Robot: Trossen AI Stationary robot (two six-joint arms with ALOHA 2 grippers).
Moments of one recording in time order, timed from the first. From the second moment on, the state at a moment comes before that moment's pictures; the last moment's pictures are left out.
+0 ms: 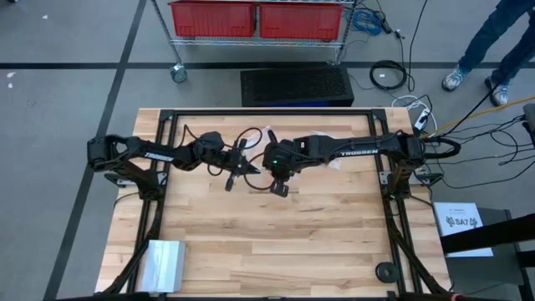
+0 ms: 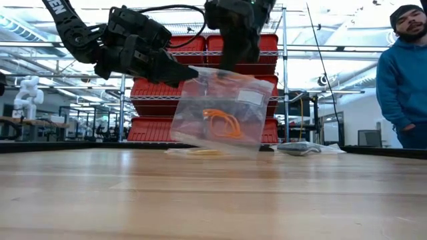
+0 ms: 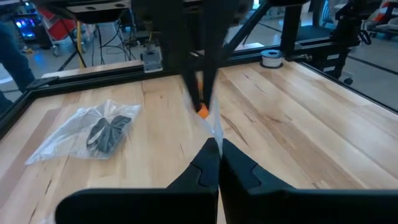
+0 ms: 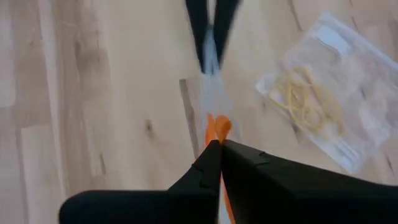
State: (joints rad) left arm 0.33 1.44 0.52 0.70 0.59 0.22; right arm -0.04 1.83 1.62 -0.85 0.06 0.20
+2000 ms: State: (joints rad) left arm 0.33 1.44 0.52 0.15 0.40 0.32; right arm 0.24 1.93 1.08 -0.15 0.11 0.91
